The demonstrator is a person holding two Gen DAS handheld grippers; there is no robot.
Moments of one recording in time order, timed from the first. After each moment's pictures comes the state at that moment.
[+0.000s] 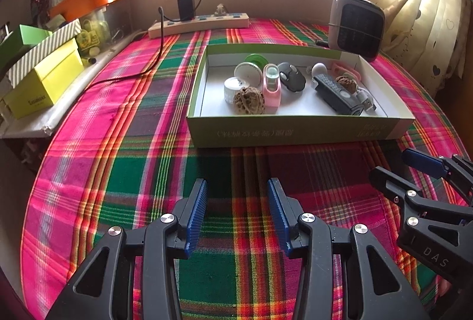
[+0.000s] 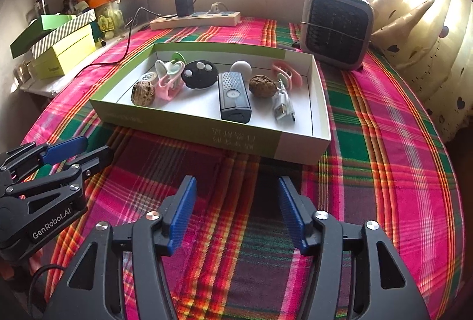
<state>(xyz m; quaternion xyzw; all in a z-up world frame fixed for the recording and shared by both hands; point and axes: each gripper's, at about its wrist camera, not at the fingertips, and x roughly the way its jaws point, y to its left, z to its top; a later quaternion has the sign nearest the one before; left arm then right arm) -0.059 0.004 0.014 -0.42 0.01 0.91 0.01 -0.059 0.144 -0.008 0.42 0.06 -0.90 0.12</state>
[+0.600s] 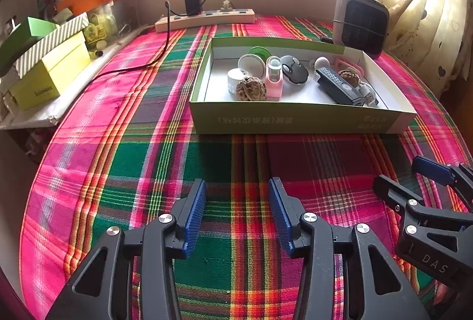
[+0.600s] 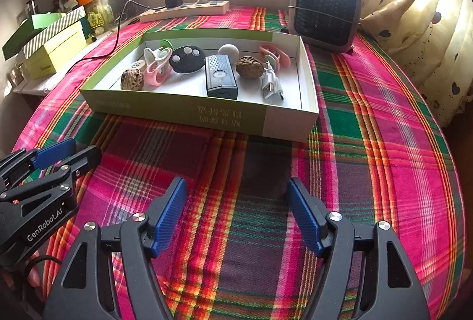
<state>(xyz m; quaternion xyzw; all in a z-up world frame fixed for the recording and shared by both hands) -0.050 0.007 0.012 -0.42 0.00 0.91 -0.01 -0.053 0.152 -0.015 0.44 0.05 -0.89 0.09</state>
